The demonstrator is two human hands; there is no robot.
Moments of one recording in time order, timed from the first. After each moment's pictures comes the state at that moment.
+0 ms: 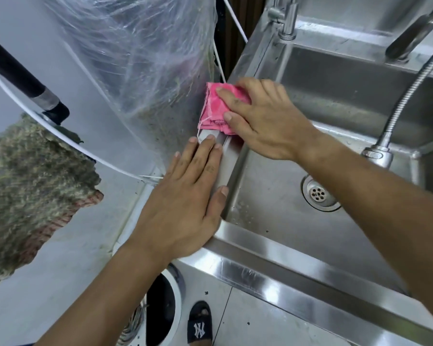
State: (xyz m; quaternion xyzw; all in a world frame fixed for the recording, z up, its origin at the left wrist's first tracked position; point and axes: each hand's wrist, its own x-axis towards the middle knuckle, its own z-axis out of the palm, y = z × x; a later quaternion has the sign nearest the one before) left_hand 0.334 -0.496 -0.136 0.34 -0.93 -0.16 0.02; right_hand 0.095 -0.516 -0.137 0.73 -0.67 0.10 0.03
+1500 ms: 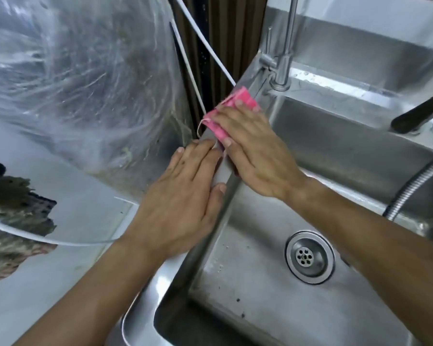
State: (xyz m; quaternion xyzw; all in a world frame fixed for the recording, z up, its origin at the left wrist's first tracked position) left_hand 0.213 -0.575 -0.129 0.37 -0.92 -0.12 0.05; right_hand 0.010 -0.578 -0.160 0.75 -0.61 0.24 -0.08
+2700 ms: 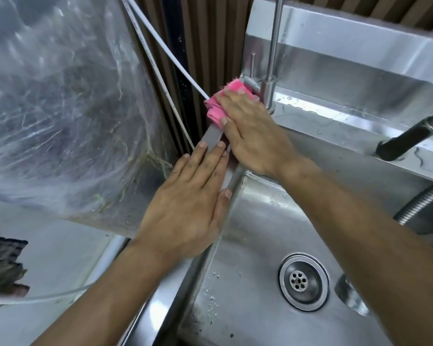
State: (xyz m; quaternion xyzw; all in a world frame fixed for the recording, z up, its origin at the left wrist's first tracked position) left_hand 0.166 -0.613 -0.140 0.34 -0.94 -0.07 0.03; right_hand -0.030 -0.636 -0.137 0.68 -0.70 0.19 -0.11
